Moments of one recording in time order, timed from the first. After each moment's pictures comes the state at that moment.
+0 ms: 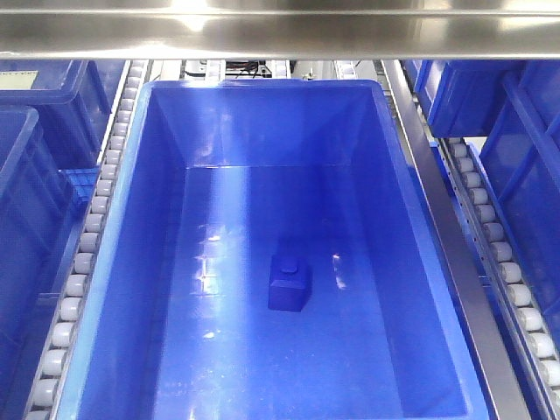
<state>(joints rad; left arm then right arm) -0.02 -0.01 0.03 0.00 0.04 0.03 0.29 0.02 -0.35 -0.17 0.57 0.29</state>
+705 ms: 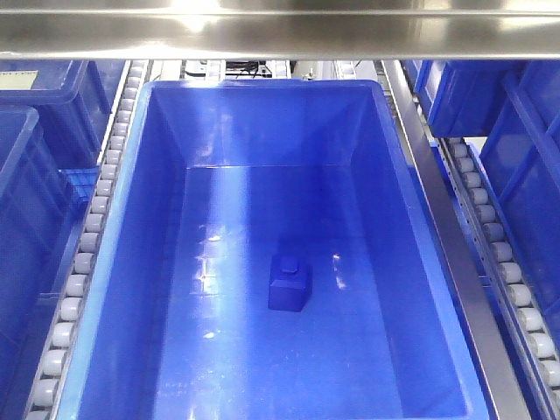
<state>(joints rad) -0.02 -0.01 0.03 0.00 0.04 0.03 0.29 0.01 -0.23 -0.26 0.46 0.29</state>
